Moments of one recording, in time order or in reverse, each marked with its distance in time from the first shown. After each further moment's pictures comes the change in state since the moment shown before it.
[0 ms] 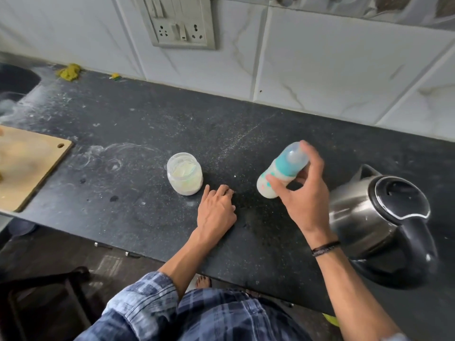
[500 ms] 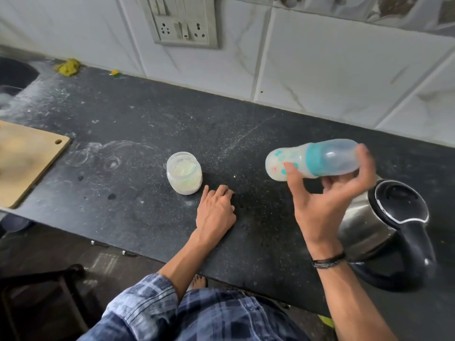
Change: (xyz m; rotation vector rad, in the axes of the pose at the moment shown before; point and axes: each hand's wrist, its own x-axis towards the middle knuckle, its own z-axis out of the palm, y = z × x) left_hand -0.001 0.000 0.006 -0.035 0.040 -0.009; right_hand 0.002 -0.018 -0.003 0.125 0.235 -0.124
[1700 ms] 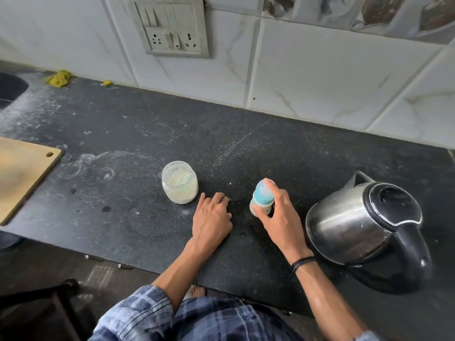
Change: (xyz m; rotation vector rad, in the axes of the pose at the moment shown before) left_hand 0.003 -0.002 -0.003 0.003 -0.022 0.007; right_hand -0.062 0.073 0.013 -0.383 -0.574 0.178
